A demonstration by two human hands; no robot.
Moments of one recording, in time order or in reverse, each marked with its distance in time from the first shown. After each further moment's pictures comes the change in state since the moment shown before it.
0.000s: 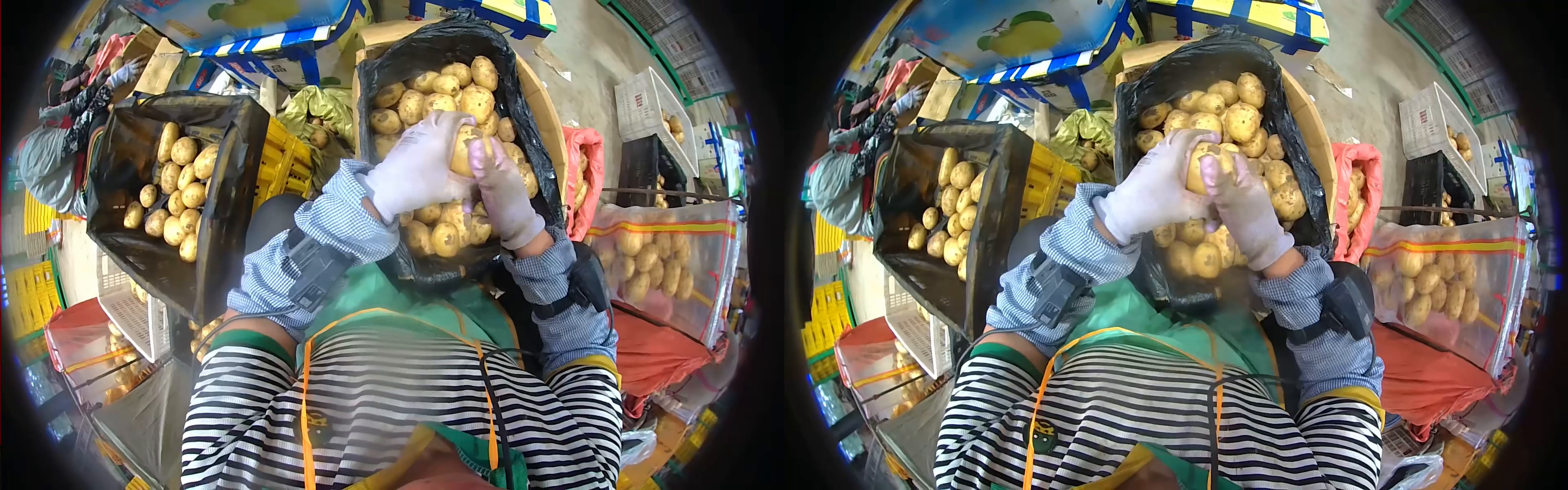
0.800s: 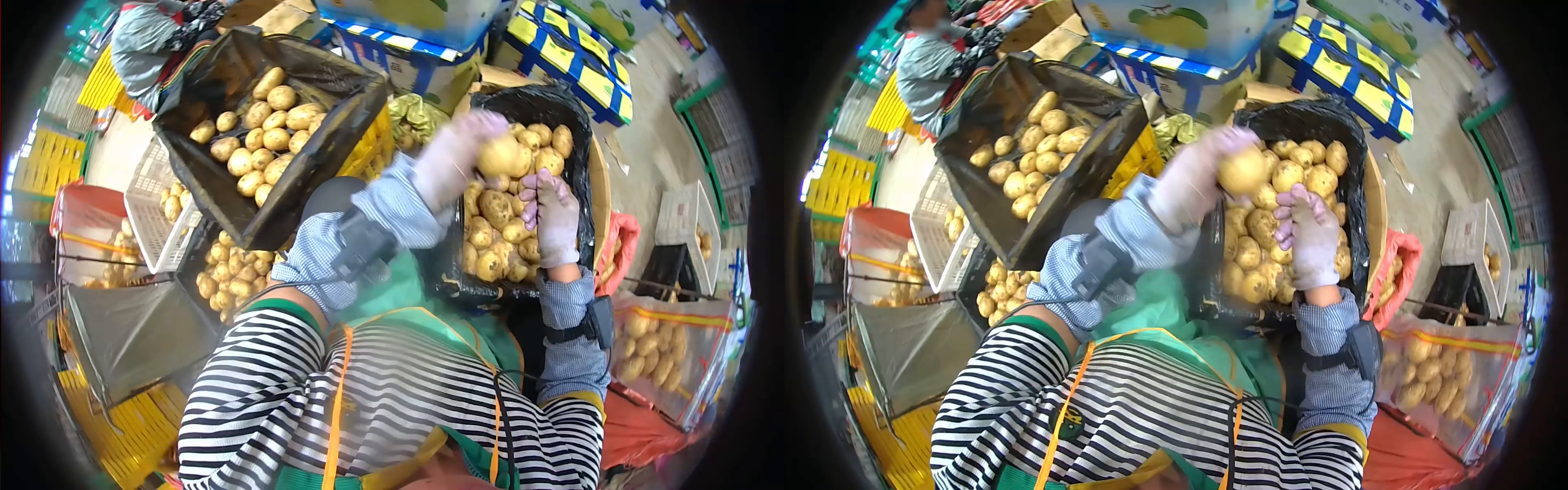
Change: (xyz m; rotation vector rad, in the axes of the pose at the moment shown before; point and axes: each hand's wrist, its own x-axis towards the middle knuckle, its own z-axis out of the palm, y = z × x) left_hand -0.050 -0.001 -0.056 -1.076 0.378 -0.247; right_hand 0.020 -0.079 0.011 0.629 0.136 0.324
